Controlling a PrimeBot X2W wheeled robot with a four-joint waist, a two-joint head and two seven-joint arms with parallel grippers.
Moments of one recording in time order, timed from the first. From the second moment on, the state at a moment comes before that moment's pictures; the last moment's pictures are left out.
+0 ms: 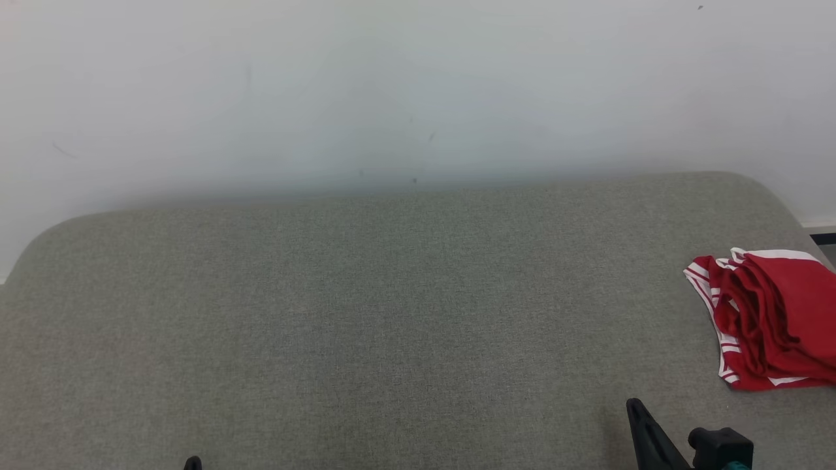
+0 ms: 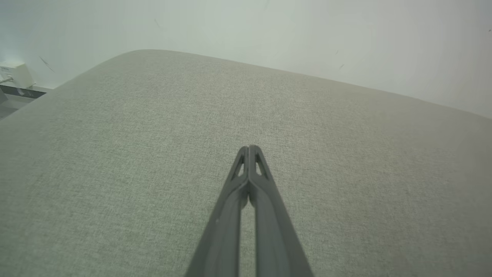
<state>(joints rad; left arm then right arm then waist) 0.11 0.04 0.09 0.29 -0.24 -0.10 -0.22 -0.04 -0.11 0.08 0.46 0.21 0.13 -0.22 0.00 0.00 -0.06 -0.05</state>
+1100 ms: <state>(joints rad) 0.04 0.04 0.09 0.27 -0.77 -0.11 -0.09 -0.06 -0.09 0.01 0.37 0.76 0.13 -0.09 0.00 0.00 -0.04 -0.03</state>
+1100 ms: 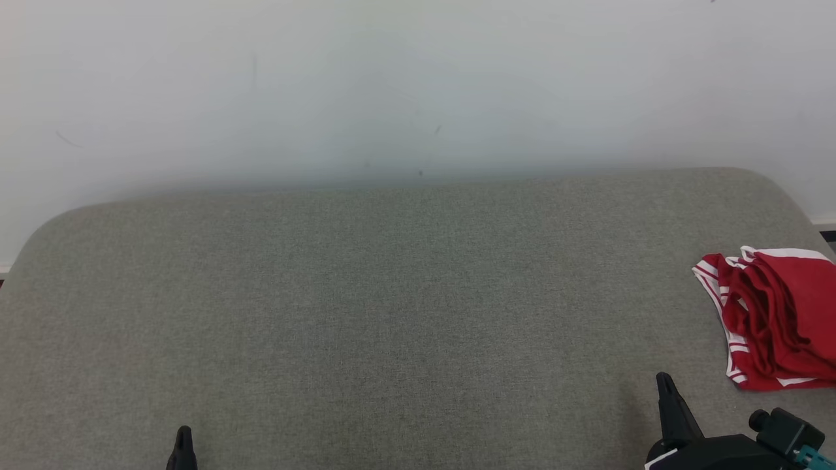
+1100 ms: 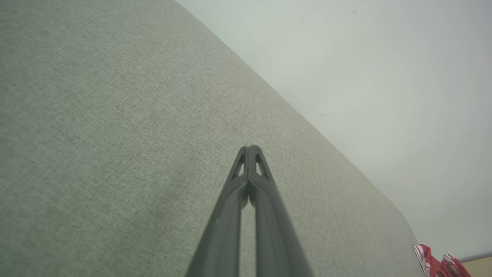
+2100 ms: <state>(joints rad) -0.02 0.05 0.10 0.26 -1.13 -0.11 -0.01 -0.08 -0.07 -0.04 0.32 1.12 0.13 0.00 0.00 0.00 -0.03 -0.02</state>
